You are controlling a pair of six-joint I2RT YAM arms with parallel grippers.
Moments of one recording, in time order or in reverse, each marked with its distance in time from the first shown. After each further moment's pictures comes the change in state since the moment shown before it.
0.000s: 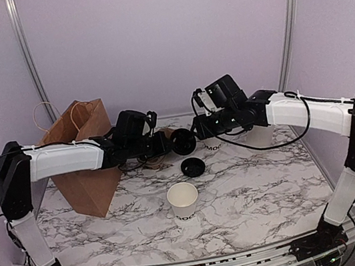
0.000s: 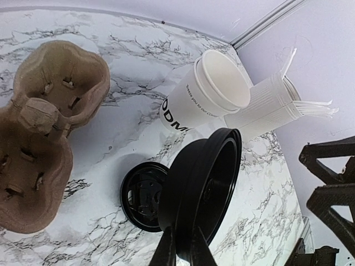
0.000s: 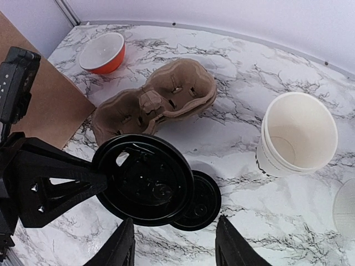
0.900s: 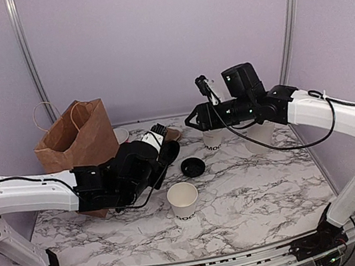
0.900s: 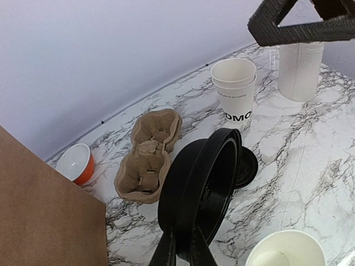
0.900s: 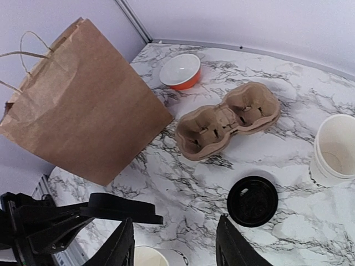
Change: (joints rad) left arm -0.396 -0.356 -0.217 -0.153 -0.845 0.572; right arm 0.002 -0.166 -0.059 0.076 -0.241 0.067
